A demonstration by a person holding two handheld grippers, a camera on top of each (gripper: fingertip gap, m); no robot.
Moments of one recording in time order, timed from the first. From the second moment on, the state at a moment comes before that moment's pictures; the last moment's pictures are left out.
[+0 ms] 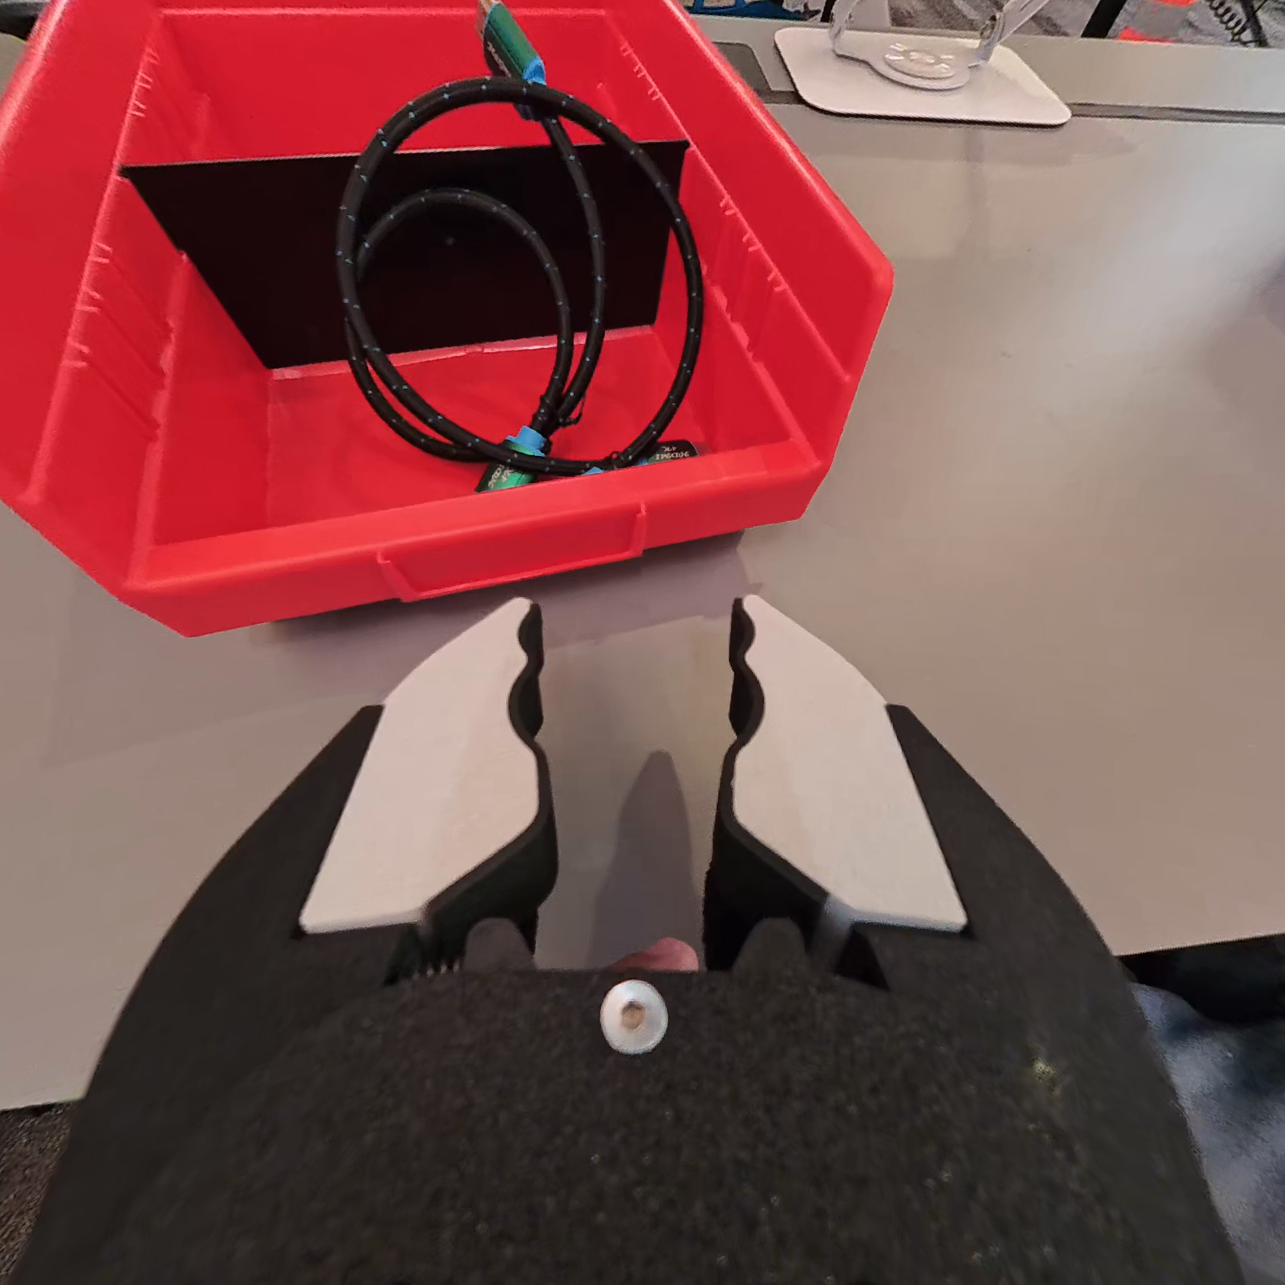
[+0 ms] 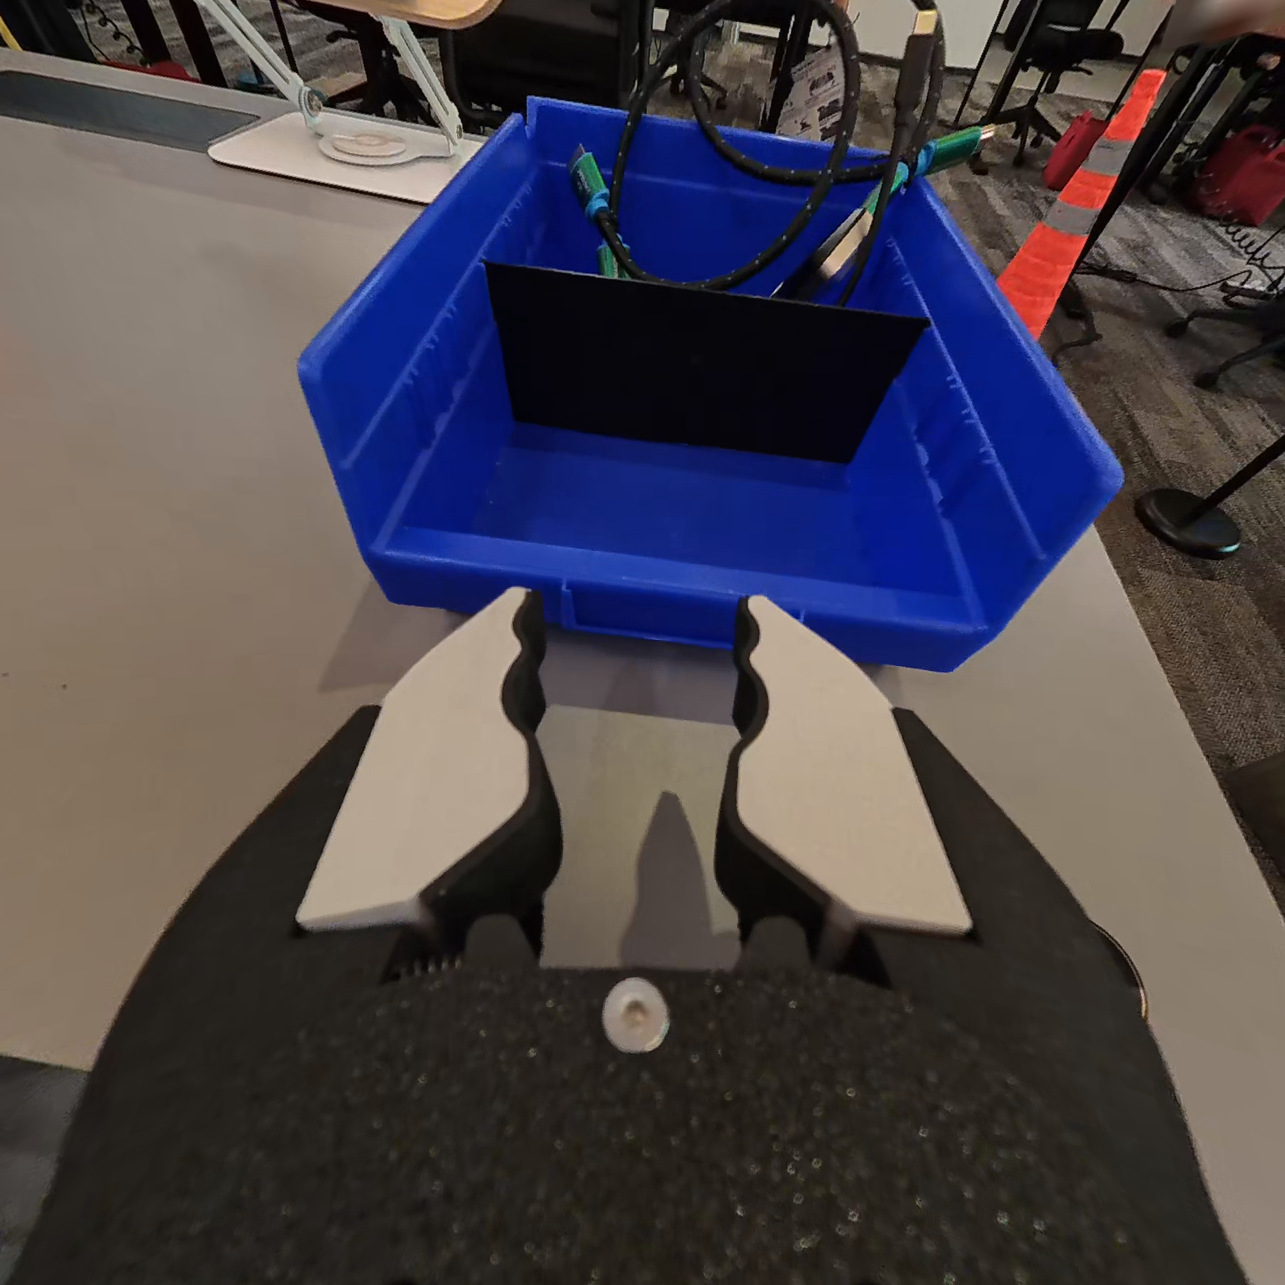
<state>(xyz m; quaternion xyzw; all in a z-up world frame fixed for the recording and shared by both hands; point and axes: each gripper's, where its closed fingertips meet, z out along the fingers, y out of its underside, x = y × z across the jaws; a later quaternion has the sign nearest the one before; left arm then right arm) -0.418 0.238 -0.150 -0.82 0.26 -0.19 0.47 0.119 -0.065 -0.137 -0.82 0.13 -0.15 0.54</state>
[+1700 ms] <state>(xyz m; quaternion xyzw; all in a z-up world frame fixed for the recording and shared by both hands) -0.059 0.161 -0.092 -0.71 0.49 -0.28 0.44 0.065 0.013 -0.100 -0.80 0.27 -0.19 0.49</state>
